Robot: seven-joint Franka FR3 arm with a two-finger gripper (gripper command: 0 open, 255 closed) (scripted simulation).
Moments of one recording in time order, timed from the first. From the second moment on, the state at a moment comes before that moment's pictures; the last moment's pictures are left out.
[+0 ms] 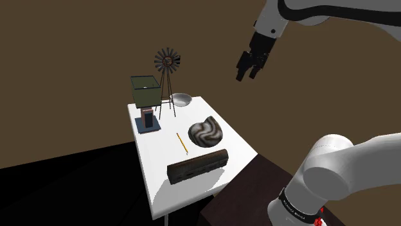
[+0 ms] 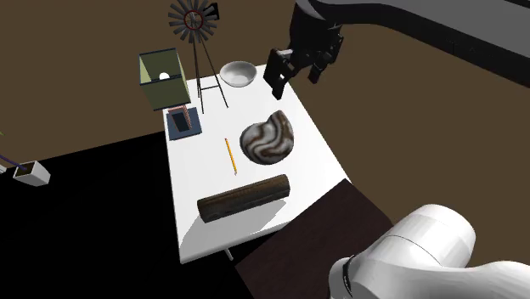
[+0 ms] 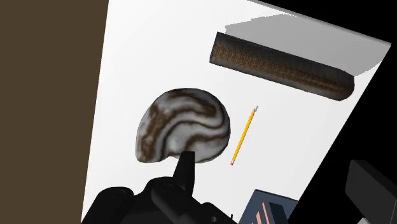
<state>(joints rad) 0.00 -0.74 -0.07 -2.27 0.00 1.69 -0.01</state>
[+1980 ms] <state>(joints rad) 0.30 -0.13 -0.11 -2.68 0.00 2.56 -0.70</state>
